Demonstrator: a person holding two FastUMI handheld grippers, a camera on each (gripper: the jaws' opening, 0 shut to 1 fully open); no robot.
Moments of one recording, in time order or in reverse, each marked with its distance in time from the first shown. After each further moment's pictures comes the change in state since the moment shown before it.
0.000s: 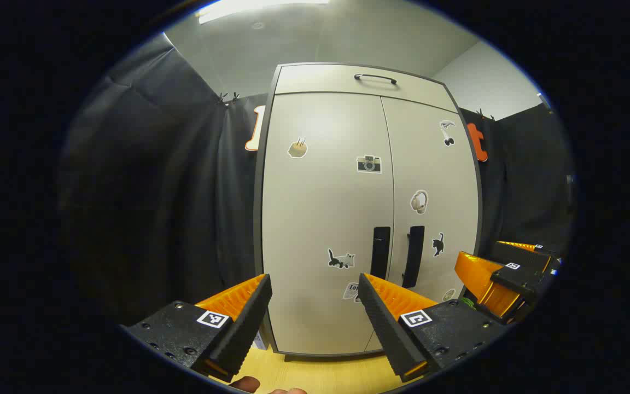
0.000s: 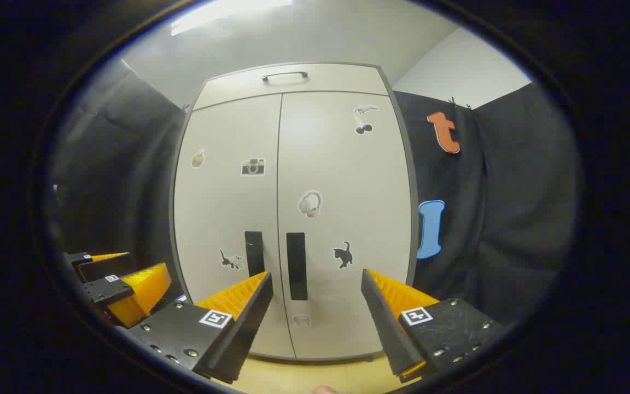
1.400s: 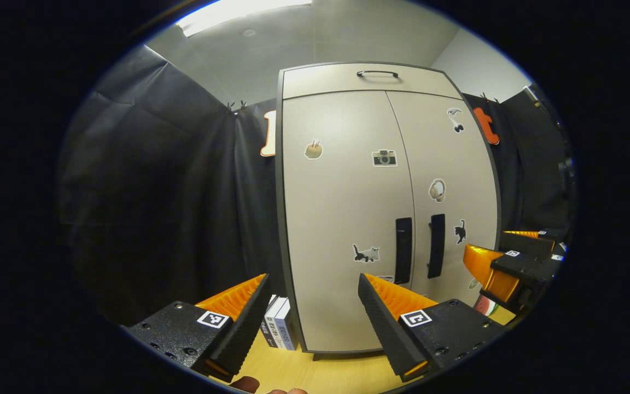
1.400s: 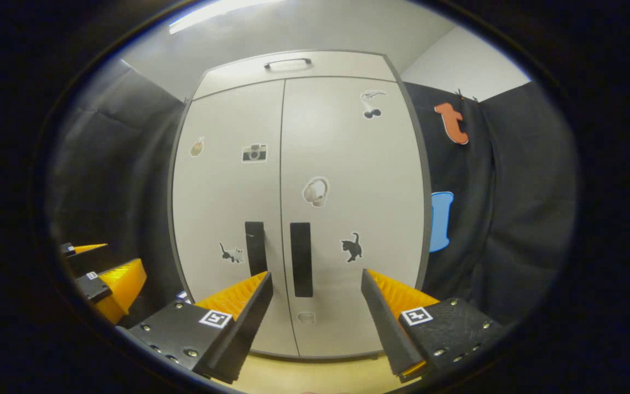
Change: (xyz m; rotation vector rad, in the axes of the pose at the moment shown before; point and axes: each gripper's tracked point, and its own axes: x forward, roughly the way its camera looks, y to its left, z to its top) left arm -0.011 0.034 -0.006 0.101 0.012 0.124; right arm 0.034 0.017 -0.019 -0.011 0.067 0.038
